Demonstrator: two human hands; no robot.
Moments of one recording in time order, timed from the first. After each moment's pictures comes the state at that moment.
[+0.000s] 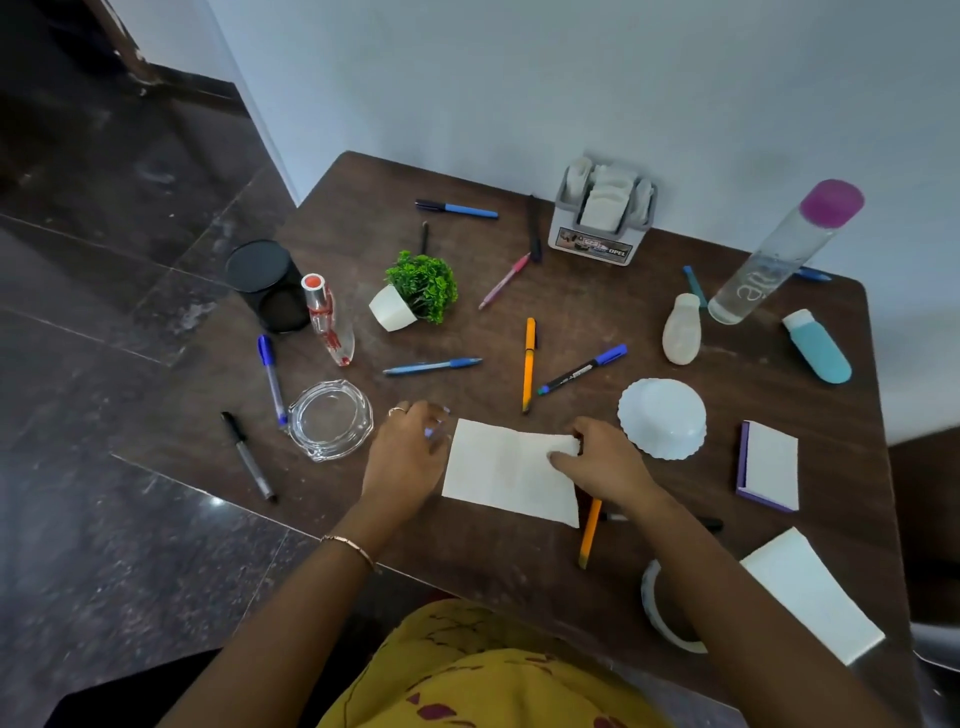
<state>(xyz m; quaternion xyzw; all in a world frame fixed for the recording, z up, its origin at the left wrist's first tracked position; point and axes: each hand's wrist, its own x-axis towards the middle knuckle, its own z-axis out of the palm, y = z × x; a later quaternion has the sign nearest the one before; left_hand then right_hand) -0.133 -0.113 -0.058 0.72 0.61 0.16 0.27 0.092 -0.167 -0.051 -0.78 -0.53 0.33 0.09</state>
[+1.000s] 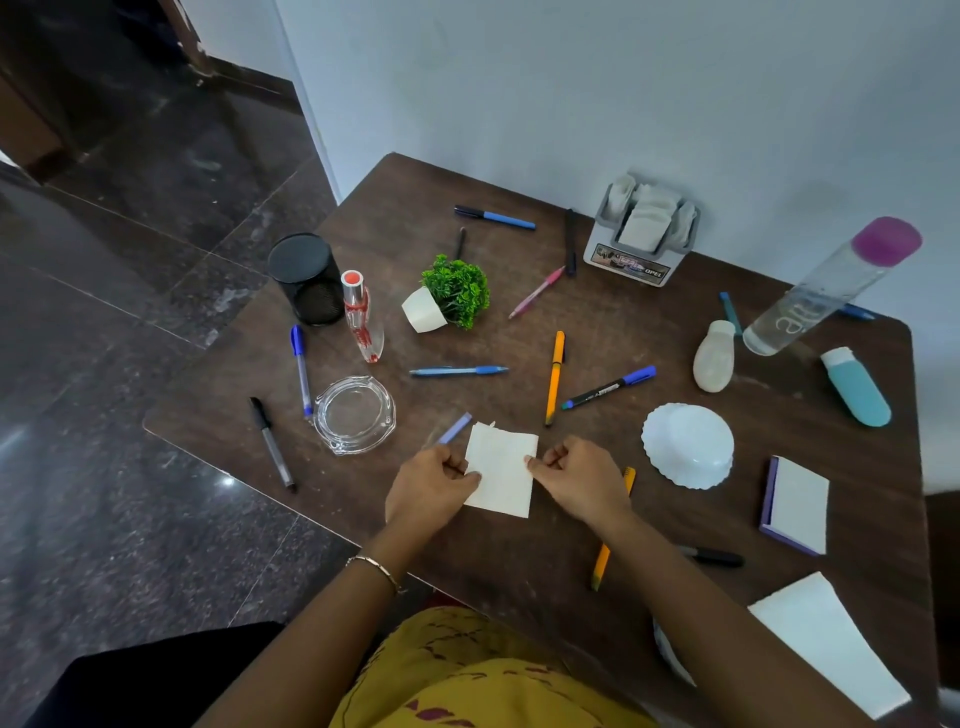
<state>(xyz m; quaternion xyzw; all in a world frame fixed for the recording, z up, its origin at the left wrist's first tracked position) -0.134 -0.134 -0.077 0.59 0.68 0.10 0.42 0.055 -0.155 -0.063 -0.79 -0.49 0.35 0.10</state>
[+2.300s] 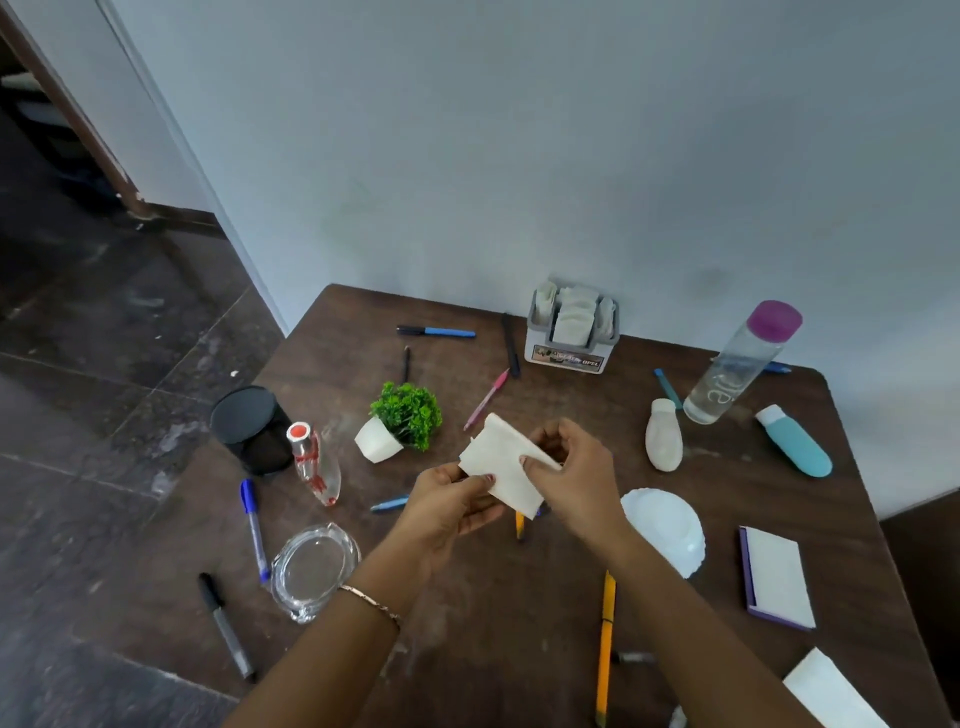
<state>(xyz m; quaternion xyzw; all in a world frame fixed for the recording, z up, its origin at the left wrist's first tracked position) -0.066 -0.040 0.004 0.34 0.50 0.25 0.76 0.084 -0.084 0.012 -0.75 -0.46 0.27 0.40</state>
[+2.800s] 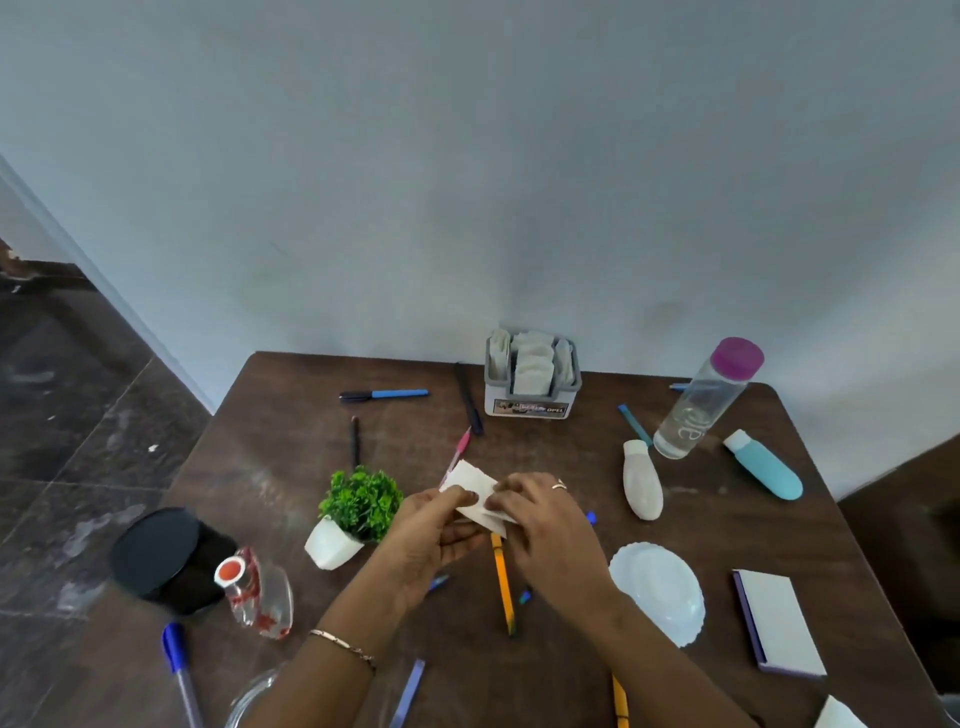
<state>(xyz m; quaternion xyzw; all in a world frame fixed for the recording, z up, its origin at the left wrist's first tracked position) -0.035 0.040 0.005 0.34 0.47 0.20 0.79 0.096 -0.049 -0.007 -0.73 -0.63 0.07 0.24</state>
